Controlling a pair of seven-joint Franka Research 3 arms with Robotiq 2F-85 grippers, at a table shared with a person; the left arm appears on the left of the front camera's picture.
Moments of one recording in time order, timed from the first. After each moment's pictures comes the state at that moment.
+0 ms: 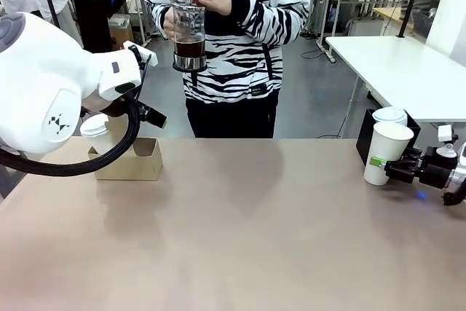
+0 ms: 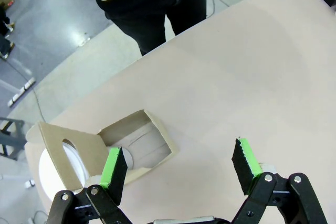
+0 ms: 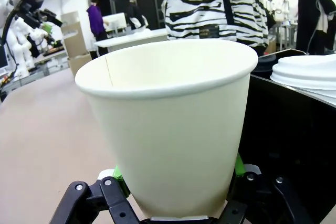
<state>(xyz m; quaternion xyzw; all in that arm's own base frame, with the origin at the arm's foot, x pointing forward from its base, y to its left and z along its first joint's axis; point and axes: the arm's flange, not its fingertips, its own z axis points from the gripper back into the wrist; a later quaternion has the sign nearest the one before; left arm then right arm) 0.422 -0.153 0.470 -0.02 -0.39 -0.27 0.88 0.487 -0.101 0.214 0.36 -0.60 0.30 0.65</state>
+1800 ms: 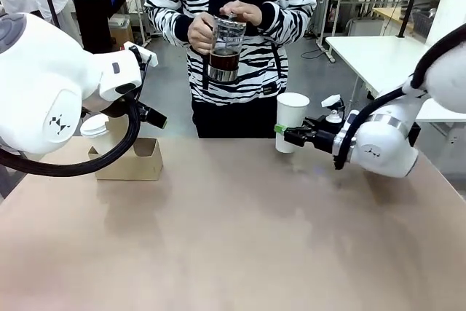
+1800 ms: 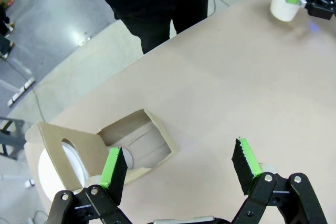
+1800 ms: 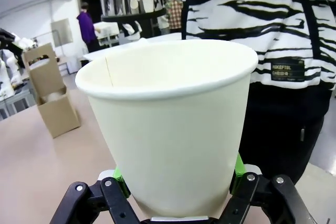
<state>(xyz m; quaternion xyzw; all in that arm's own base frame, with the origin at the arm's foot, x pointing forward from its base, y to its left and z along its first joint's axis) 0.423 -0.153 0.469 -0.02 -0.39 -0.27 0.88 0.587 0.152 0.243 0.35 -0.61 0.28 0.66</state>
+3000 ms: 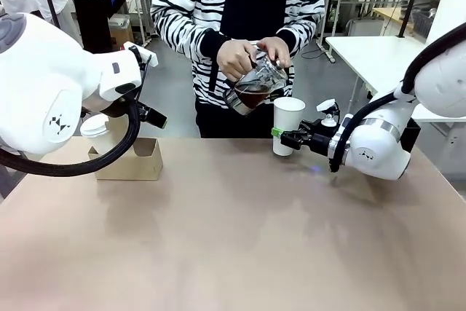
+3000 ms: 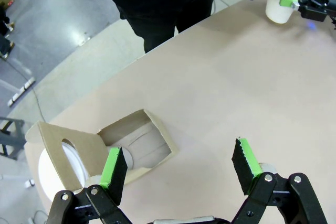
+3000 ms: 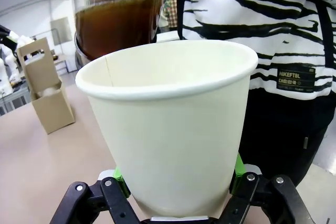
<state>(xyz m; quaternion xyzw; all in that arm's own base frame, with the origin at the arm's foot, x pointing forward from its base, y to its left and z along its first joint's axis) 0.423 -0.153 0.469 -0.02 -0.39 -0.27 0.88 0.594 0.154 0.232 0.35 -0.61 0.28 0.66</state>
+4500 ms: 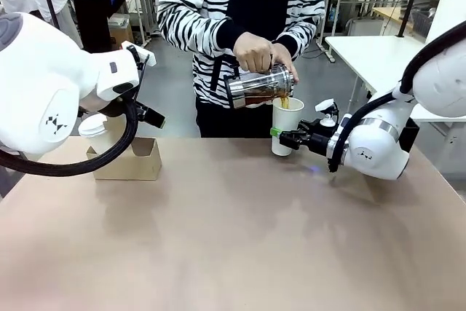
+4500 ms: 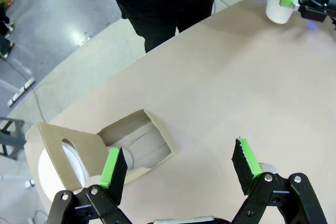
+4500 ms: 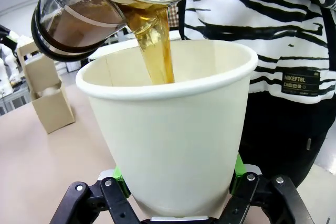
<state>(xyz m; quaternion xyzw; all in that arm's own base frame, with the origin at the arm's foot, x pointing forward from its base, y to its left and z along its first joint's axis) 0.423 -0.153 0.469 -0.02 -0.39 -0.27 0.88 0.593 0.154 0.232 0.35 -0.60 0.28 0.66</state>
